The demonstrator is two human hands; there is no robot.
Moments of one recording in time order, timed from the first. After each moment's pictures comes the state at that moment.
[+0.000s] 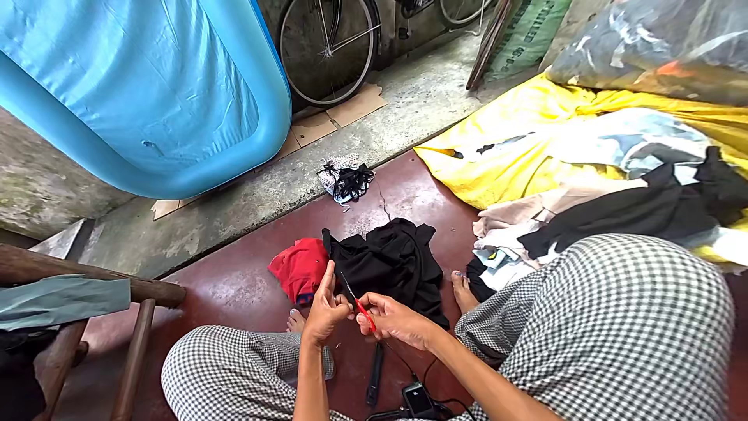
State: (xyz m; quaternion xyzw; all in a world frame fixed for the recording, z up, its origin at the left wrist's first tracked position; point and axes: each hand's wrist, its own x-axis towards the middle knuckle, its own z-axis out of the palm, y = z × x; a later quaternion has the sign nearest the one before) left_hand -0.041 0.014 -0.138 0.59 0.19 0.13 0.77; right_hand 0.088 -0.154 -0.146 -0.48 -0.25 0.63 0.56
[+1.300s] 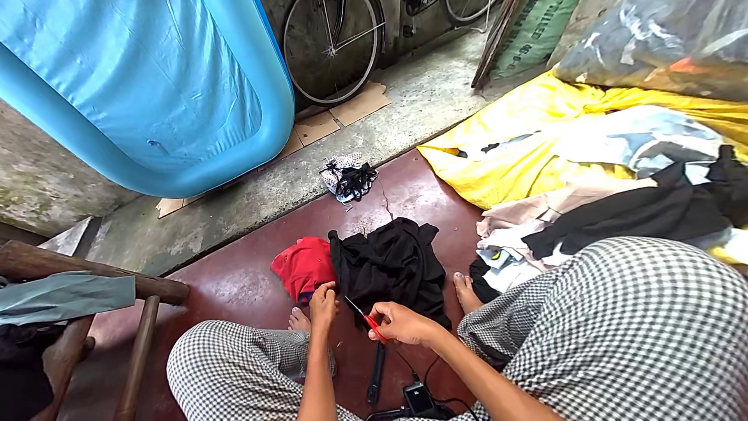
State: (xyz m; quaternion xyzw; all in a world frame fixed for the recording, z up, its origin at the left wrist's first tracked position) left_hand -0.039 0.030 -0.194 0.69 0.47 0.09 0.54; right_hand 0.098 -0.159 -0.173 -0.65 -0.35 0.58 0.33
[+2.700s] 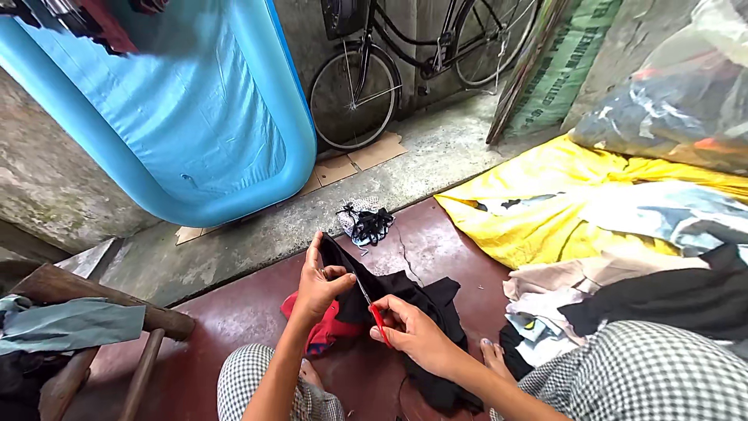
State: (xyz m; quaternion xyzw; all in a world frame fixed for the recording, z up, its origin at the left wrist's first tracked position) left_hand 0.035 0.076 0.023 0.68 0.20 0.24 0.66; right_hand 0.142 -0.112 -0.056 -0.61 -0.39 0.38 0.57
